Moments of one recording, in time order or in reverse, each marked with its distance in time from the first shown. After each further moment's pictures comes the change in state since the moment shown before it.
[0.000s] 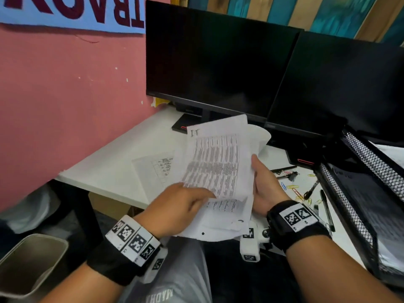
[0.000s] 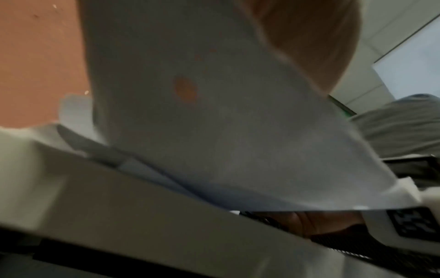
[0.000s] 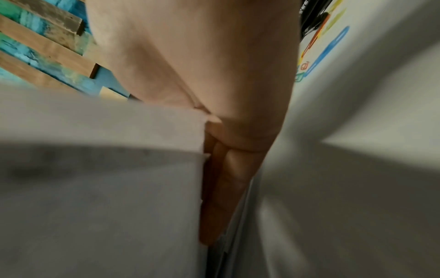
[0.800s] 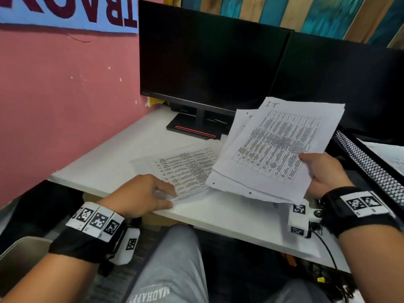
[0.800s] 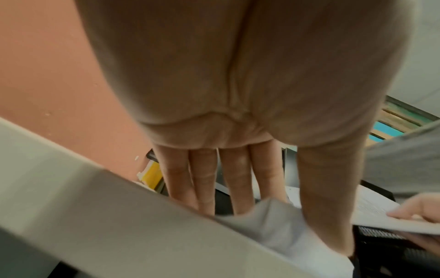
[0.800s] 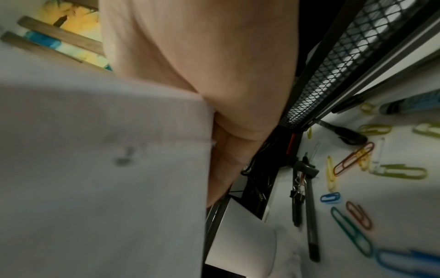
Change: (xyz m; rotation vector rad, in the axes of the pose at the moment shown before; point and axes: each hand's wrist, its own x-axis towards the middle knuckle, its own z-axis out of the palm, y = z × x) left_hand -0.004 -0.051 -0.043 0.029 -0.231 -0.351; right_hand -0.034 -0.093 -0.087 -0.057 0.224 -0.304
